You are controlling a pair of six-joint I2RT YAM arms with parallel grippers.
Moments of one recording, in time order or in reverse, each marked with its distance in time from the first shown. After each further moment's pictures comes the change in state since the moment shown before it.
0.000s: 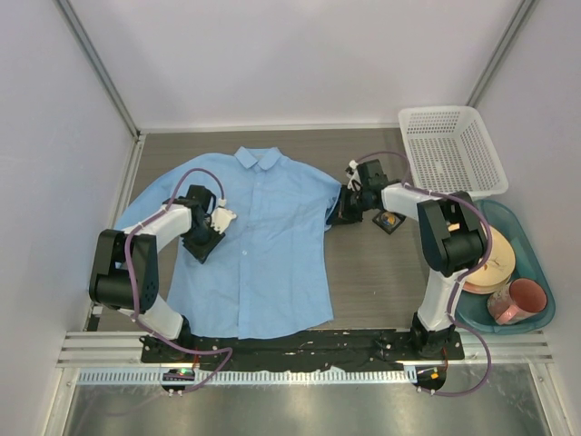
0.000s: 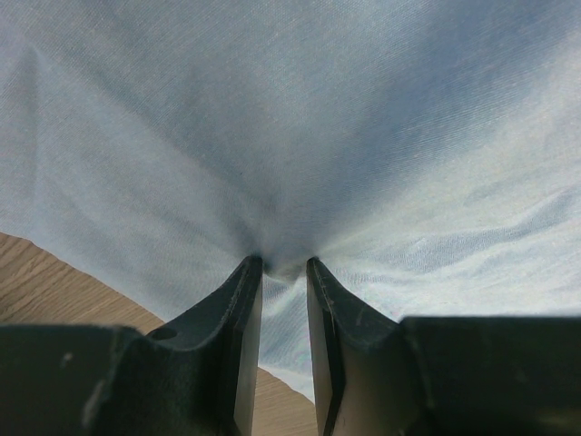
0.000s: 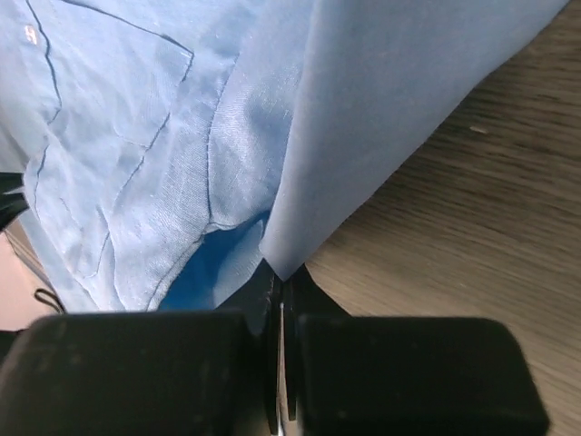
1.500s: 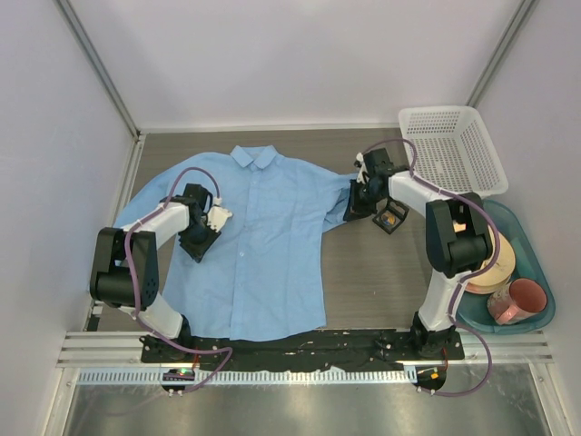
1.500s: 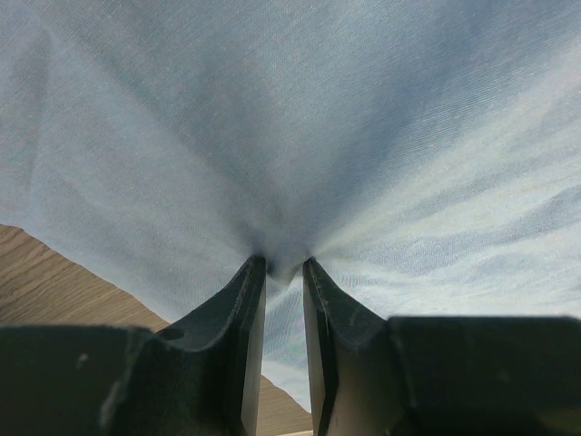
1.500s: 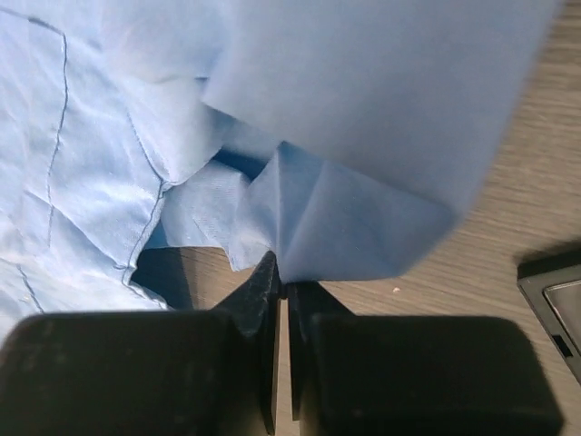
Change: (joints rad) left arm 0.030 0.018 0.014 -0.009 -0.021 -0.011; right arm -0.039 -0.019 0.145 -0.314 0.187 -0.178
